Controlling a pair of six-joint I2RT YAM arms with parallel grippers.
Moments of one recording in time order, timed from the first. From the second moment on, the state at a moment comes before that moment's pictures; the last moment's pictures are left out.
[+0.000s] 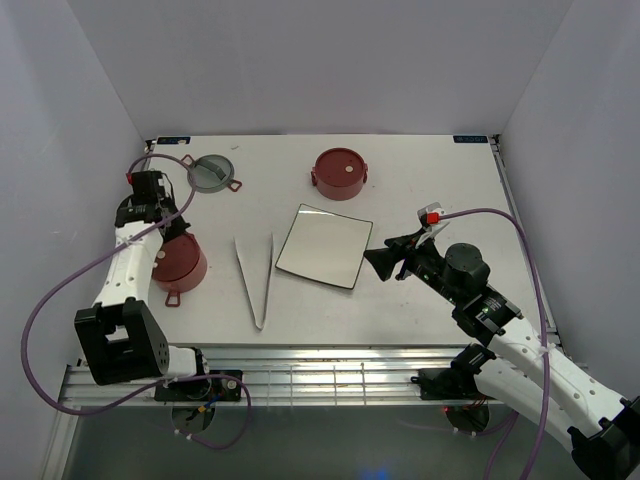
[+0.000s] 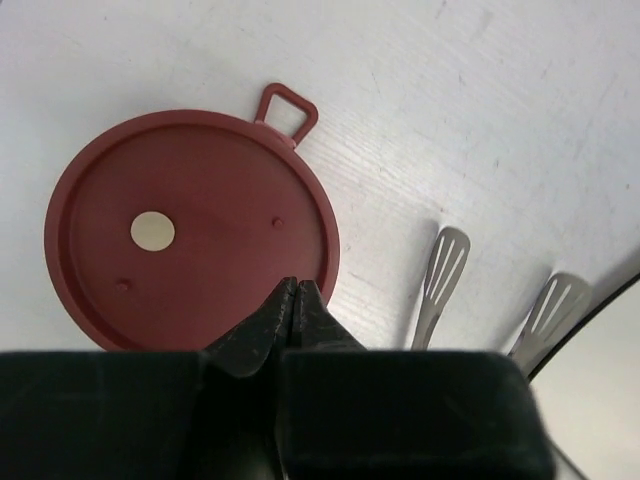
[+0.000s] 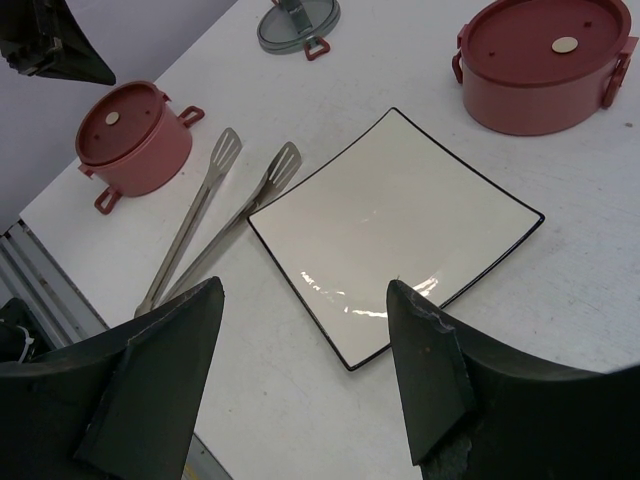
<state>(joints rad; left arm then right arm) 0.15 1.35 1.10 -0.65 -0.11 -0.34 0.67 0.69 0.54 0.05 -0.10 0.31</state>
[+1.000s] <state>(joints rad) 0.19 1.49 1.32 -0.65 -0.22 -0.39 0.67 0.69 0.54 0.05 -0.12 0.31</state>
